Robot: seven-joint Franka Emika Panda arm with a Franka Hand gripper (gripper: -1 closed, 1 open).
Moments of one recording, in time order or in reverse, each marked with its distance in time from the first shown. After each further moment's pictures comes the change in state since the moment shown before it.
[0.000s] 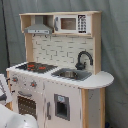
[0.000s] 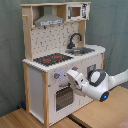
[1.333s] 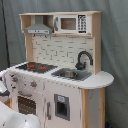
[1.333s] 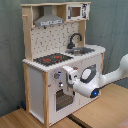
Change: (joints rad) arm -0.182 -0.022 0.074 0.154 0.000 0.041 0.292
